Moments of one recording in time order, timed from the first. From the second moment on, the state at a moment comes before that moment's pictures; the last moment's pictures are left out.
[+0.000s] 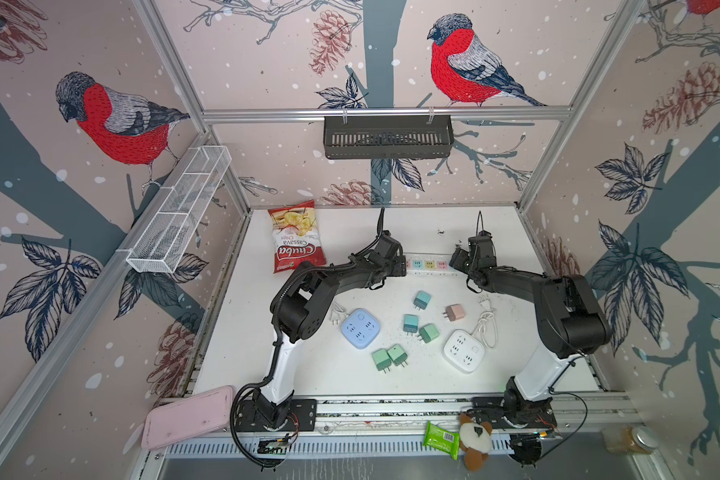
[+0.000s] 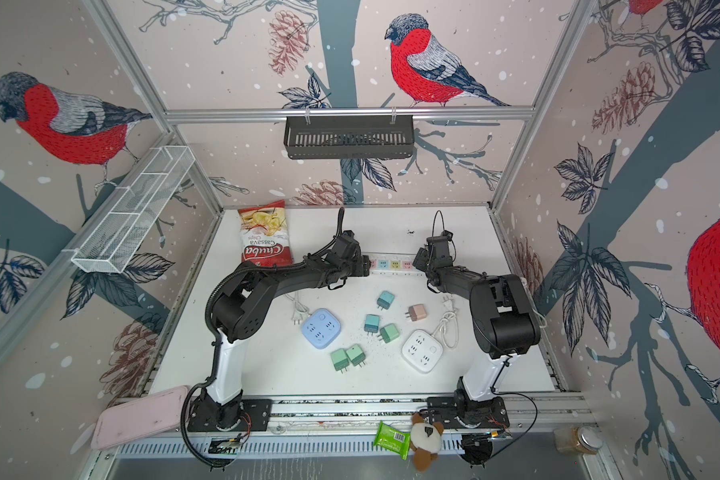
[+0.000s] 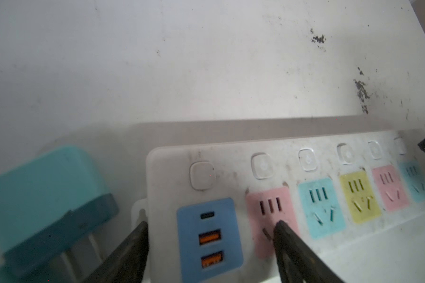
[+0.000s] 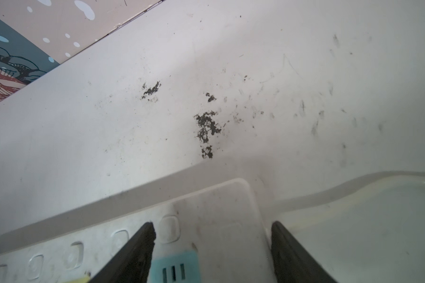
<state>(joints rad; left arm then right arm) -0.69 2.09 1.36 -0.04 -0.05 -0.55 0.21 1.73 0.87 0.14 0.12 0.53</state>
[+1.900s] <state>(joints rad) -0.69 2.02 1.13 0.26 0.07 -0.60 0.02 1.78 0.85 0.18 -0.11 0.60</state>
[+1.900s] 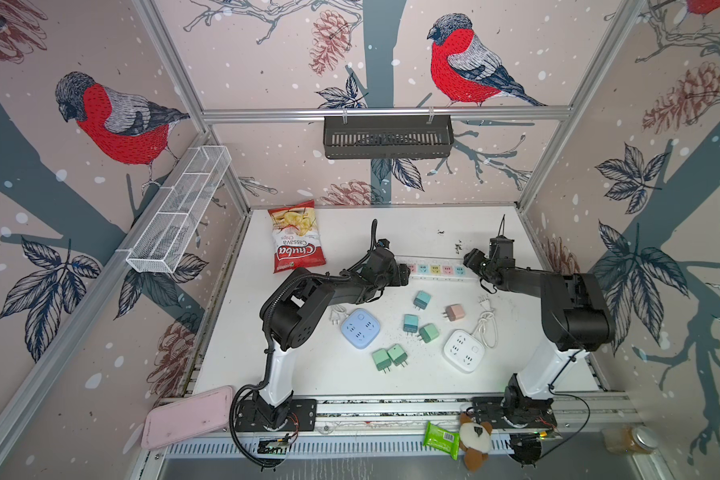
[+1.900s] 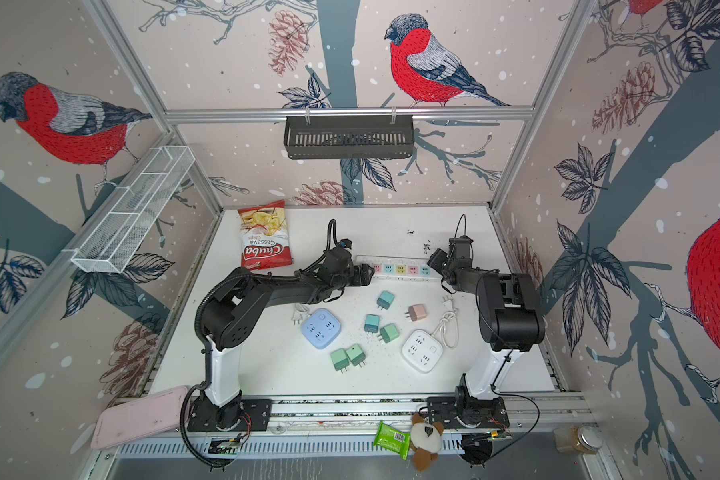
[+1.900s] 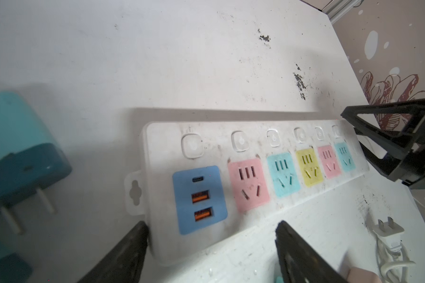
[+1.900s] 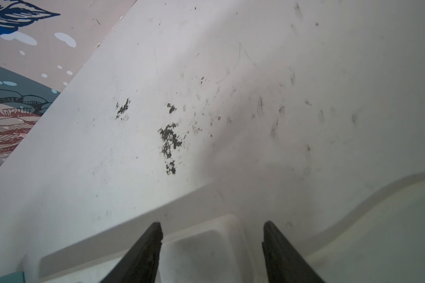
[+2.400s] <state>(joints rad) -0.71 1.90 0.93 0.38 0.07 -0.60 0.15 1.63 0.73 0.16 0.01 0.60</state>
